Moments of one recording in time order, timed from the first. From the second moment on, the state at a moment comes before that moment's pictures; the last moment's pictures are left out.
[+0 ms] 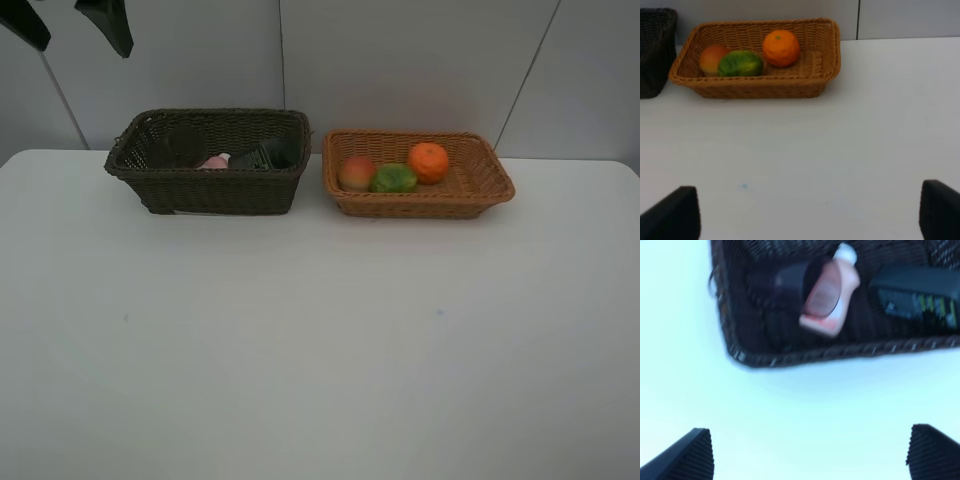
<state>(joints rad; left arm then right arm) -0.22 1.64 -1.63 0.13 1.12 -0.19 0.06 0.00 -0.52 -0.01 1.06 0.06</state>
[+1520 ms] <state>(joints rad) -0.21 0.00 -0.51 0.07 1.07 -0.13 0.06 0.00 -0.52 -0.01 1.06 0.06</state>
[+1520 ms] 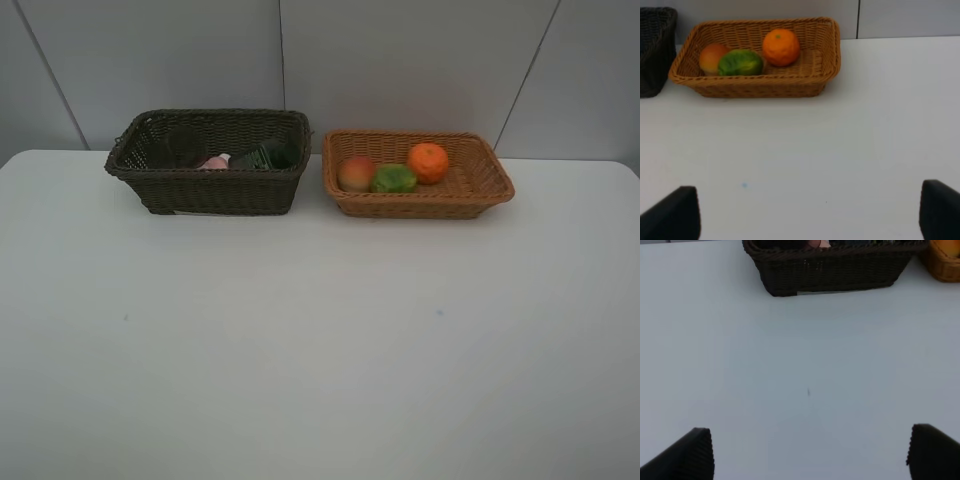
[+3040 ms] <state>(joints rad) -0.04 -0.01 -0.51 0.01 1.06 -0.04 0.06 0.00 -0.52 -0.01 1.06 0.06</state>
